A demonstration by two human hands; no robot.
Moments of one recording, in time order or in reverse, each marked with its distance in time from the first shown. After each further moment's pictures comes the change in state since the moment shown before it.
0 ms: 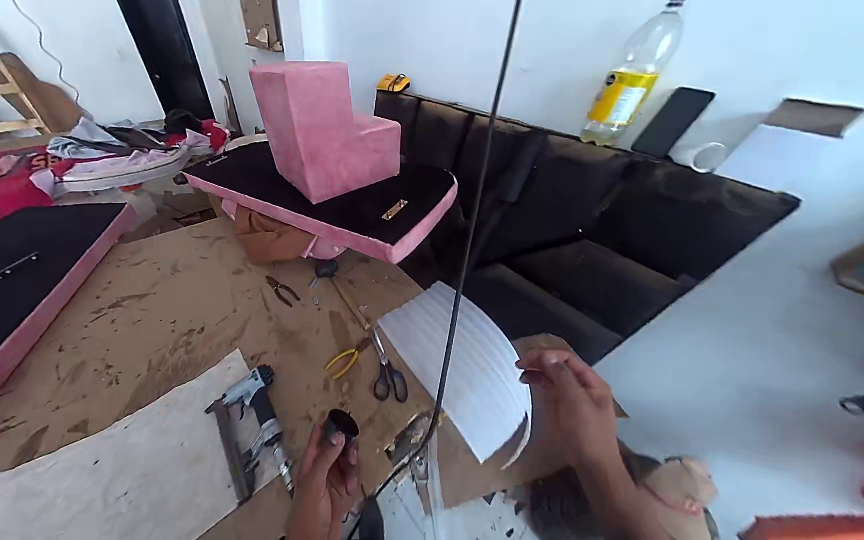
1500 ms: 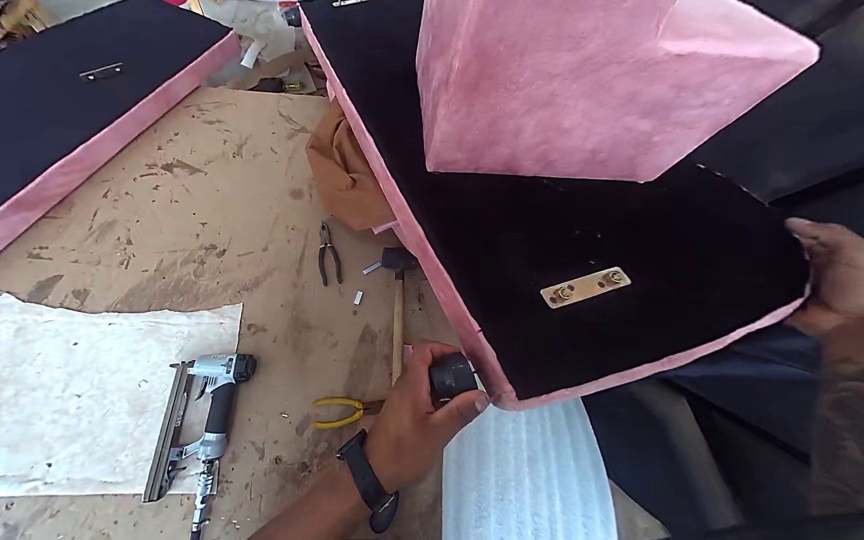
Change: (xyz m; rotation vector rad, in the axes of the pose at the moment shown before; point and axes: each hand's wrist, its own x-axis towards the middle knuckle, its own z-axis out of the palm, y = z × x) left_hand 0.345 0.012 0.109 0.612 0.149 0.195; right_hand 0.620 0.217 0.118 -0.222 -0.429 0.552
